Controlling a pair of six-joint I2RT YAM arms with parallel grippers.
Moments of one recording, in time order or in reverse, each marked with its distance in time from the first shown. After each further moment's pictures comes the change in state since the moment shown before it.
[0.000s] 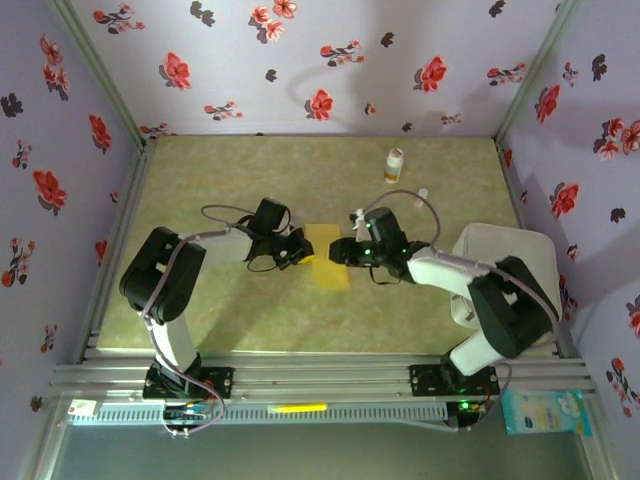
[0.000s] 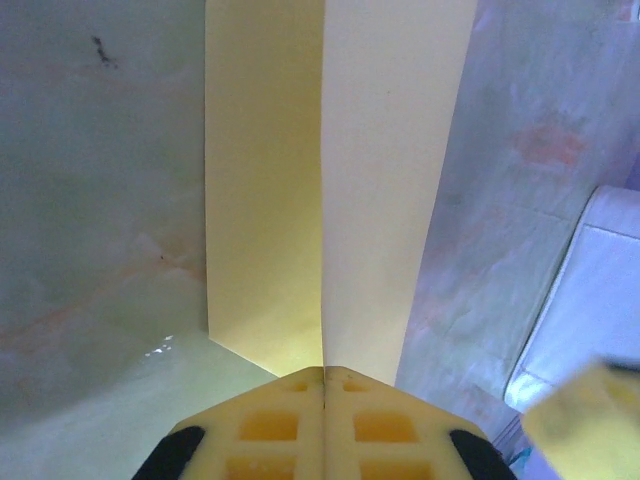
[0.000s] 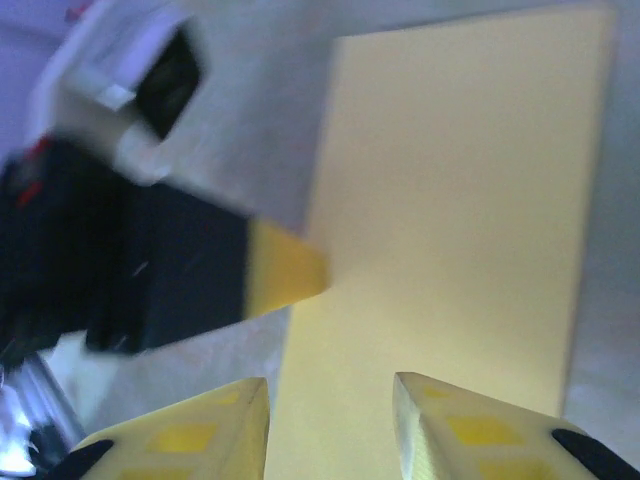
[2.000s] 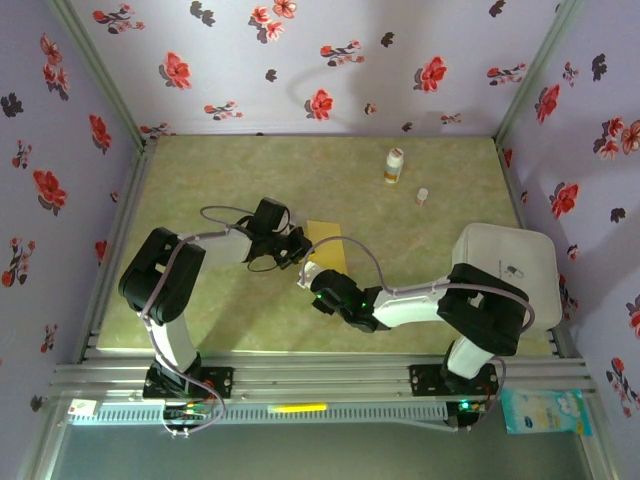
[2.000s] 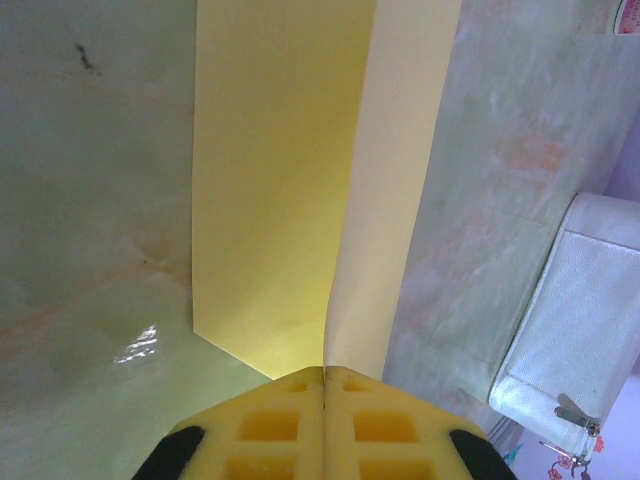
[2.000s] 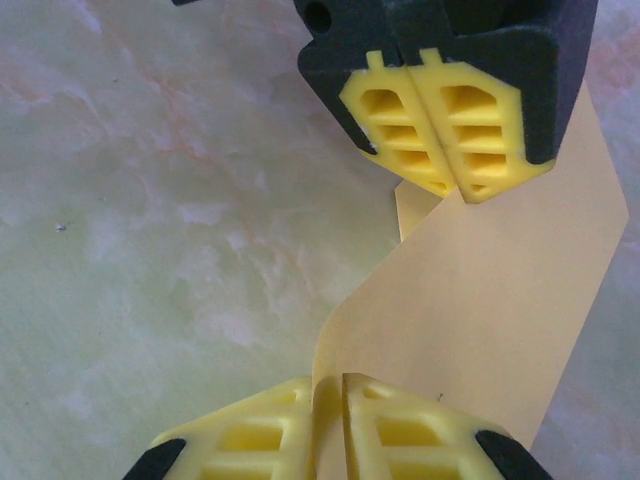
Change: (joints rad) left arm 0.000 -0.005 -0.014 0.038 0.002 -0.025; right arm 0.481 0.132 -0.088 0.149 0.784 -0.658
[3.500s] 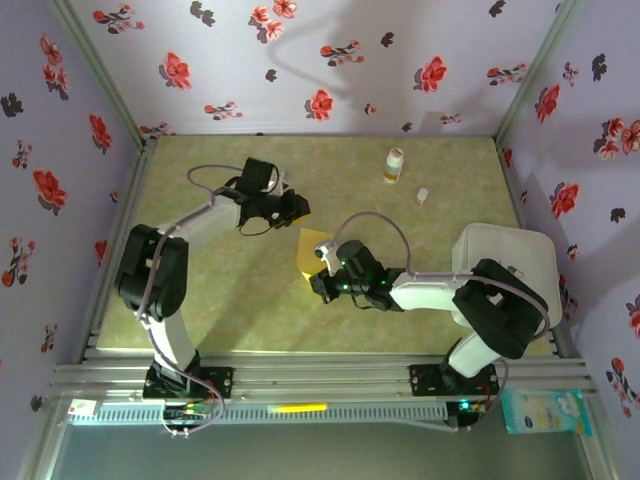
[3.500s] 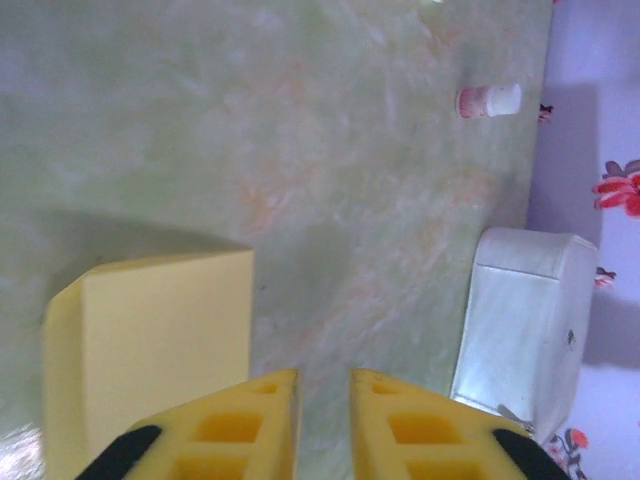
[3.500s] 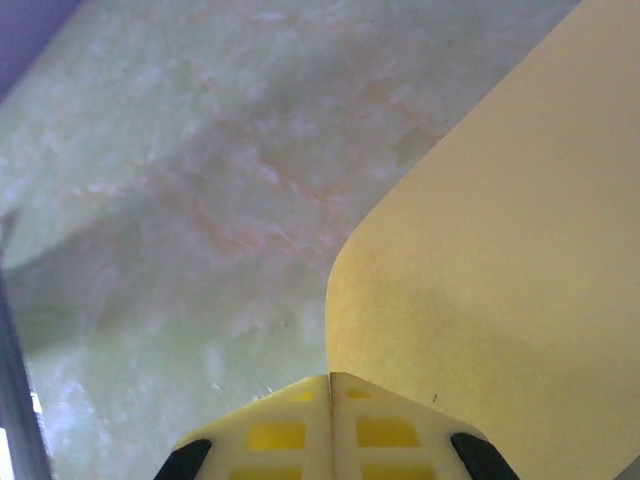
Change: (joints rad) left arm 0.113 0.025 0.345 -0.264 0.055 0.219; right arm -0.254 -0.069 -0.024 0.093 -0.705 0.456
